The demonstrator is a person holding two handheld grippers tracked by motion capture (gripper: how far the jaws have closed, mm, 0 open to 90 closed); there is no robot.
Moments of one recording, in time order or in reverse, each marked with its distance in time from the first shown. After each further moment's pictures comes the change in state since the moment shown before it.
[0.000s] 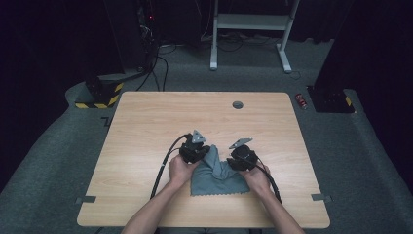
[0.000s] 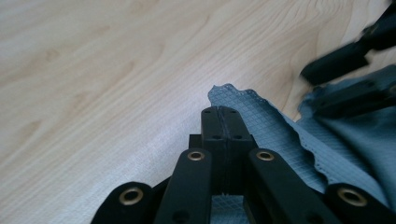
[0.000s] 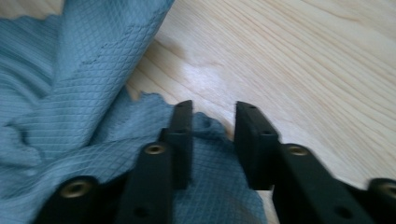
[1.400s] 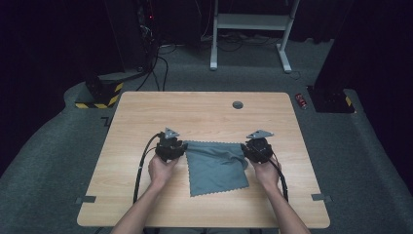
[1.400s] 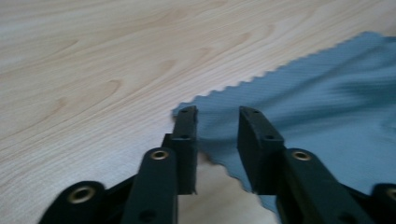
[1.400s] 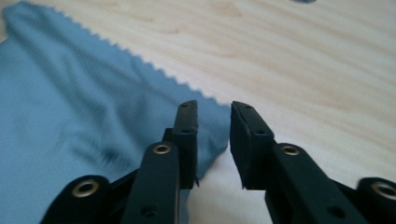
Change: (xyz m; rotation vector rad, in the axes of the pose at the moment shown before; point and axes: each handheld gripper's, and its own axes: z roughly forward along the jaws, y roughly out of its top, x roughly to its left) left arm 0.040 -0.032 -0.043 0.005 0.110 -0.175; right arm -0.032 -0.009 -0.038 -0.159 -0.151 0.160
